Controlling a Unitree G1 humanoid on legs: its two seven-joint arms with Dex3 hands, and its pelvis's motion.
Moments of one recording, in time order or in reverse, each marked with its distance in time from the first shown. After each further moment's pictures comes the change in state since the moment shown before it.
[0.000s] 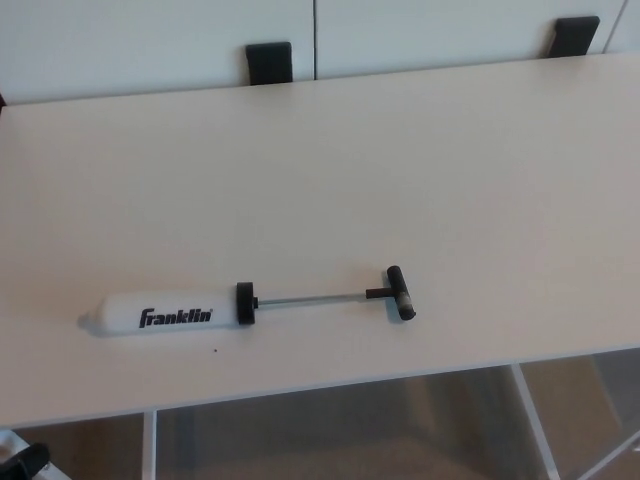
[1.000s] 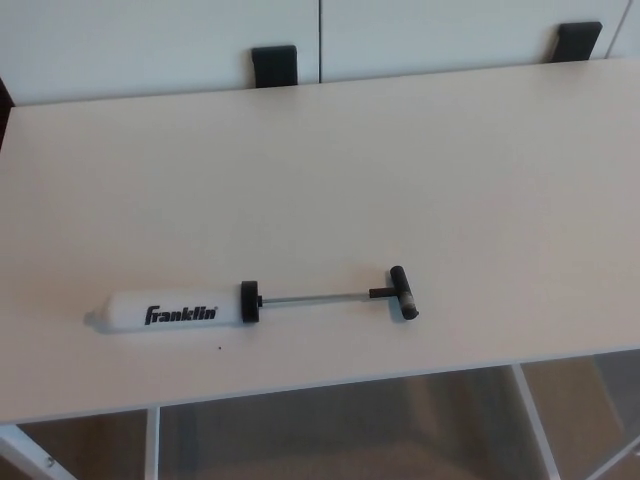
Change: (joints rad) left_arm 0.616 0.117 0.613 -0.527 -0.359 0.139 -0.136; right_arm 0.013 0.000 -0.001 -0.062 0.002 0.001 0.007
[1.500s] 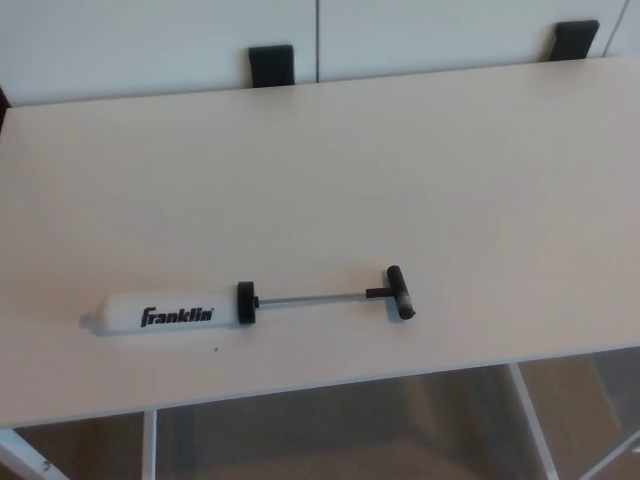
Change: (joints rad) left_arm -0.251 0.286 0.116 -0.357 -0.043 -0.007 0.048; right_arm -0.012 -0.002 0.001 0.000 -0.001 0.003 0.001
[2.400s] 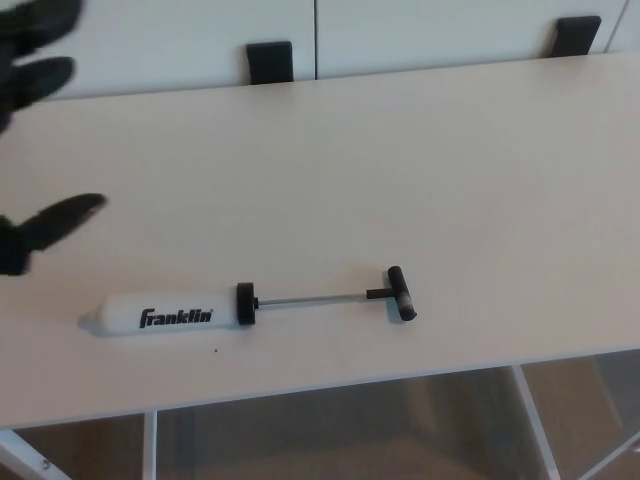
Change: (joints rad) left_arm -0.742 0.131 -0.791 0.031 0.336 0.024 0.013; right_arm -0.002 -0.001 0.001 0.002 -0.001 0.001 0.000
